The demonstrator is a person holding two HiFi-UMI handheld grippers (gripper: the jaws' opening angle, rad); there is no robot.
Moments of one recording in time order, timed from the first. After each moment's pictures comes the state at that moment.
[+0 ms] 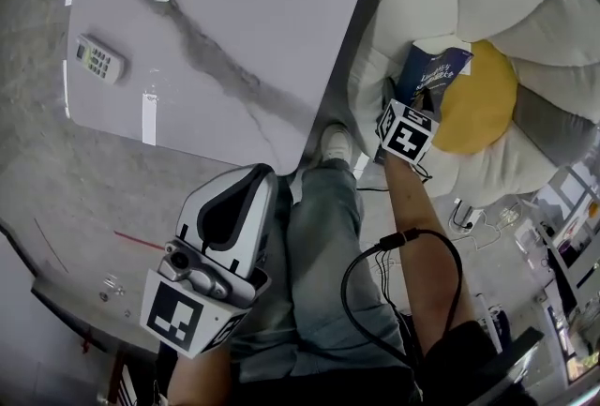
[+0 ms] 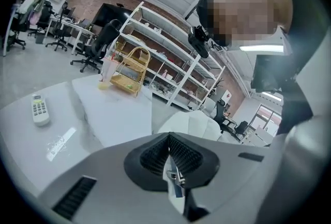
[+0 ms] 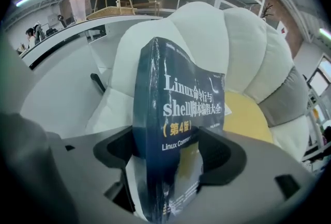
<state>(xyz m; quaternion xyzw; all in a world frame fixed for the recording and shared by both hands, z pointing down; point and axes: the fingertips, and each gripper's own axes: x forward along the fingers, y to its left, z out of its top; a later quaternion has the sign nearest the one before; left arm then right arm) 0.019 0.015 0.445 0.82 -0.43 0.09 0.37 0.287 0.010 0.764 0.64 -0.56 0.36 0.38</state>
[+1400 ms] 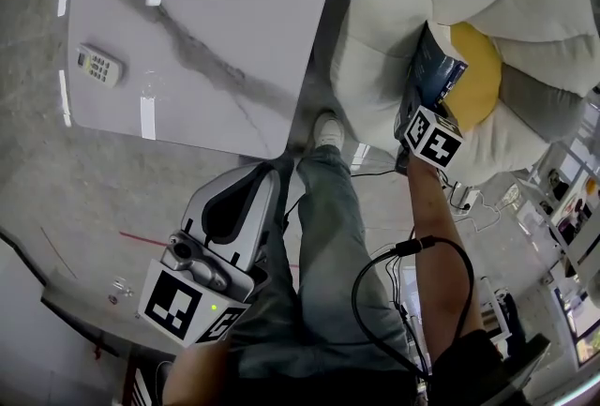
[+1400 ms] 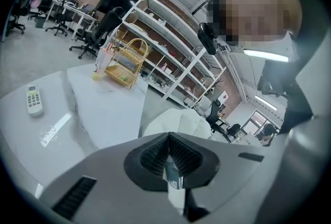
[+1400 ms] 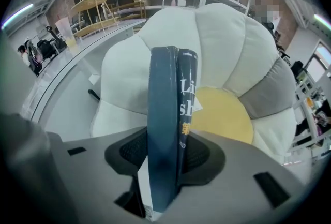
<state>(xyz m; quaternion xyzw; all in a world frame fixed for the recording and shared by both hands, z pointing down) 0.043 0.016 0.413 0.82 -0.40 0.09 0.41 0.355 0.040 0.695 0.64 -0.52 0.42 0.37</state>
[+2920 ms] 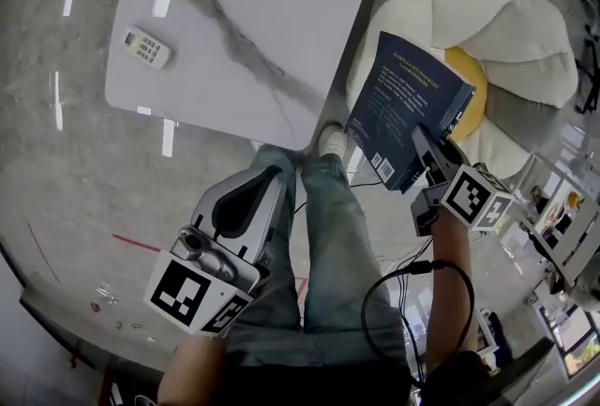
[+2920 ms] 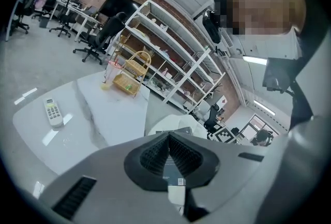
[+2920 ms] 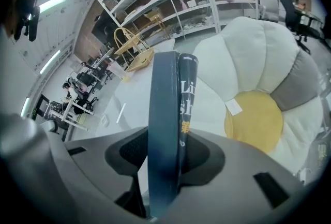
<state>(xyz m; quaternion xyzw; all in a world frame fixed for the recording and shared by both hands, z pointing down) -0.020 0.035 0.358 0.81 -0.40 0.07 0.42 0.239 0.027 0.490 0.53 -0.64 0.52 0.22</state>
